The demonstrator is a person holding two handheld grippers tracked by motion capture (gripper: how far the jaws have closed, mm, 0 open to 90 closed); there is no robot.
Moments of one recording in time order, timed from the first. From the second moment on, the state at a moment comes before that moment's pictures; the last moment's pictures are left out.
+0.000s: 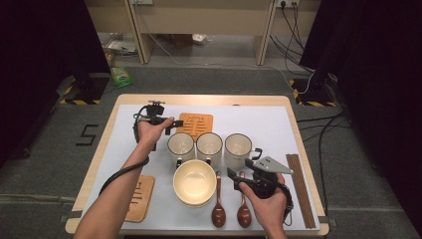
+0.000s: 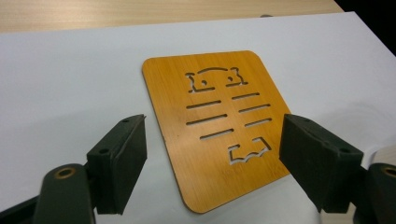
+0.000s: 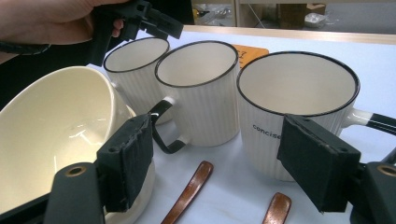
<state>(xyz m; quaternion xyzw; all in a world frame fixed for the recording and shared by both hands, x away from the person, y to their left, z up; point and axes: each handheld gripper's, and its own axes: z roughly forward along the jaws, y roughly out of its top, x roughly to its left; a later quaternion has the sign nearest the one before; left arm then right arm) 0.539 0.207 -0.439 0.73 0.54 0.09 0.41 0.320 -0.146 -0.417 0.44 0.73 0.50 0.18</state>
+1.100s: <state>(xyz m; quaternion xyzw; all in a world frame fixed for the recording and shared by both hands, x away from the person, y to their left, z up) 0.496 0.205 -0.406 0.73 0.50 0.11 0.45 0.320 -0.143 -0.421 0.44 0.73 0.49 0.18</state>
